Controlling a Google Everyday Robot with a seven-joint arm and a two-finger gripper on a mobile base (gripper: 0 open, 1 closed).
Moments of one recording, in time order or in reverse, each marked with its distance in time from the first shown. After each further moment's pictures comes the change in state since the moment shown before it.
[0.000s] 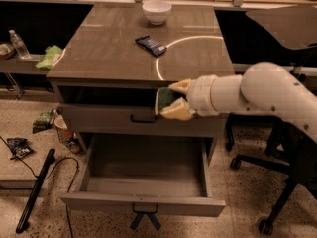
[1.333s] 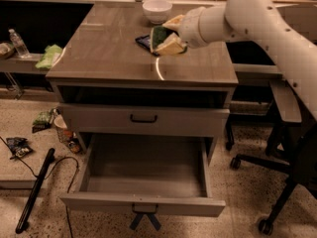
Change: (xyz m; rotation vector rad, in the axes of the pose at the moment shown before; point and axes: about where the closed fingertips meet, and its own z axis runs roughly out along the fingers) arm -0.071 -0.174 0.030 0.103 -0.020 -0.154
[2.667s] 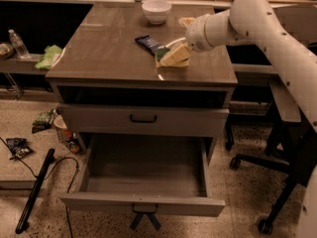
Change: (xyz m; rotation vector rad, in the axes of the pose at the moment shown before) arm 0.040 -0.011 0.014 -0.039 0.015 0.139
